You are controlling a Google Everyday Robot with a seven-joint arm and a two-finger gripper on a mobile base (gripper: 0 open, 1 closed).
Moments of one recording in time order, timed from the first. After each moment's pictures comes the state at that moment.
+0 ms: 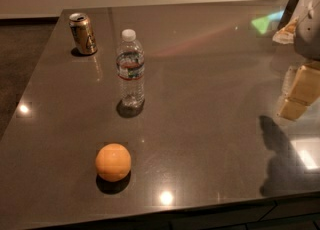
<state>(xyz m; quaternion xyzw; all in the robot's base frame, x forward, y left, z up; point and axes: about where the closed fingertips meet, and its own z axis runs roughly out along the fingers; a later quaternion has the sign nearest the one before) 0.438 -0.216 0.977 -0.60 0.78 -0.04 0.16</state>
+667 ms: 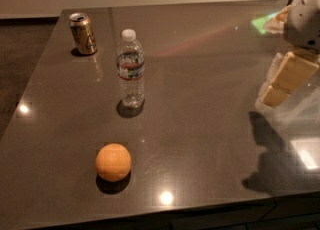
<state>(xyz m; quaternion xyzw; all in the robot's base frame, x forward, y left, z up) 0.455 -0.191 0.990 -0.59 0.78 -0.01 0.22</state>
